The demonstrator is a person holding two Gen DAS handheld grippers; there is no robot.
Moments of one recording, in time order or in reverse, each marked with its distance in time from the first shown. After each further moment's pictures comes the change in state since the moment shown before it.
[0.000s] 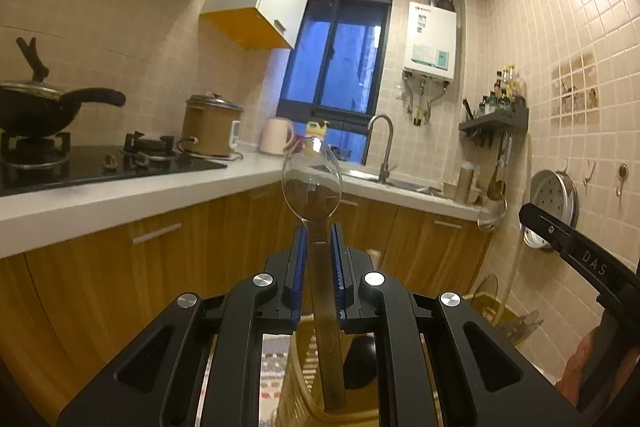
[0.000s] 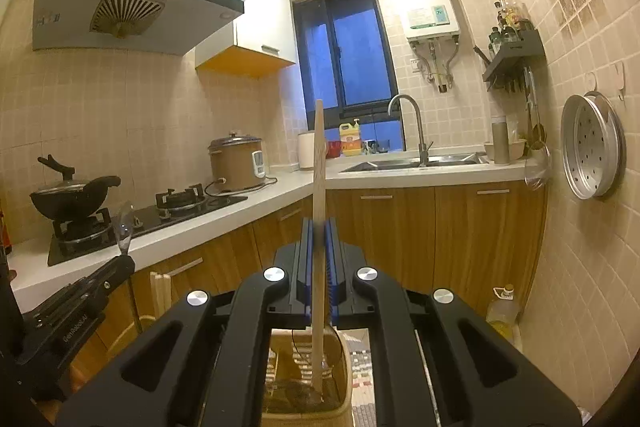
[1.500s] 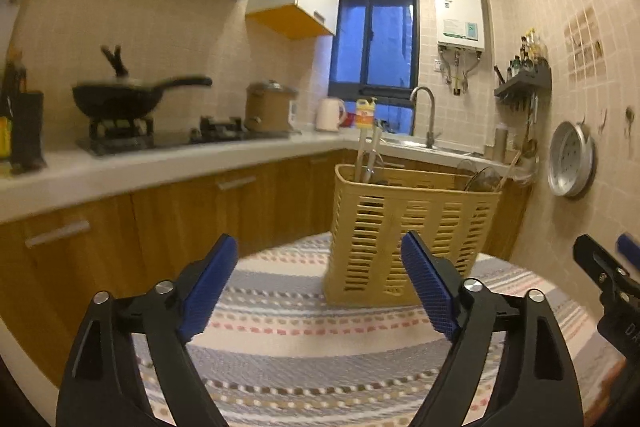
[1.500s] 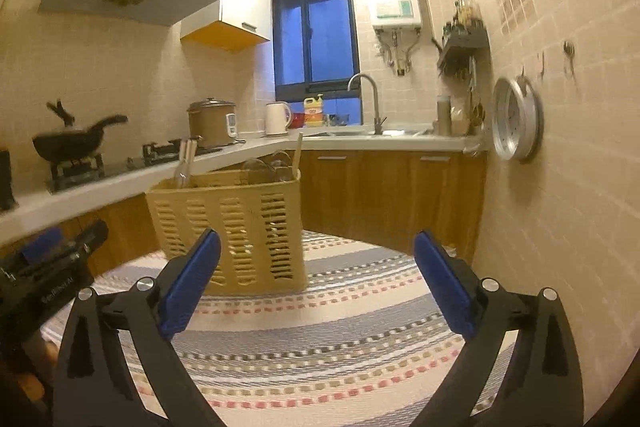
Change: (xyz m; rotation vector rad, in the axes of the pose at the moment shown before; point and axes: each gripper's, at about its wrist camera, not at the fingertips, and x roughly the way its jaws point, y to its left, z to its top) left arm -0.145 -0.031 -0.074 0.095 0.039 0.260; right arm -0.170 0.012 -0.097 -0.103 0.051 -0.192
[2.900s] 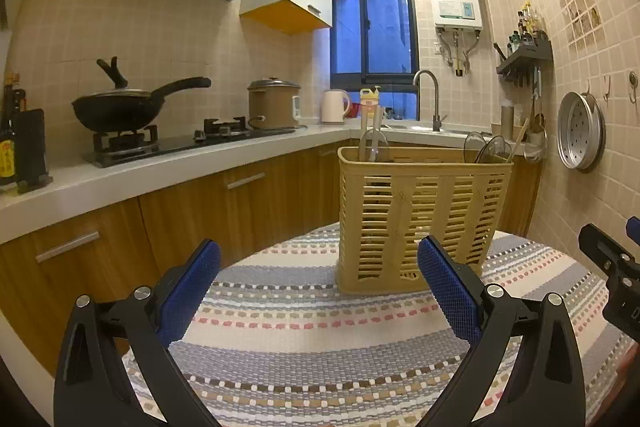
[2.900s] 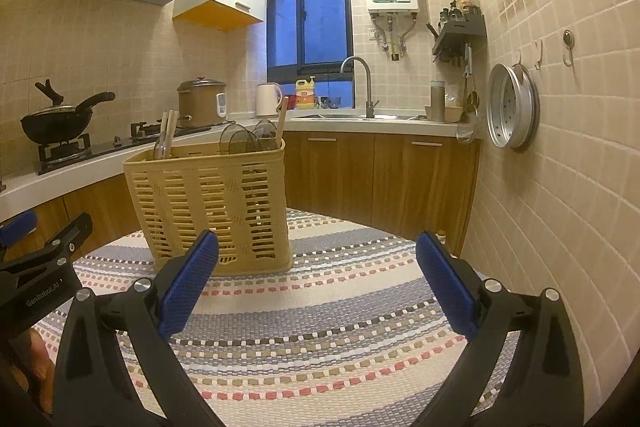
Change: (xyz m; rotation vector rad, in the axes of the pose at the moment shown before) left arm 0.007 -0.004 -0.010 0.056 0.046 0.017; right arm 0.019 -0.004 -0.006 0.028 0.075 -0.010
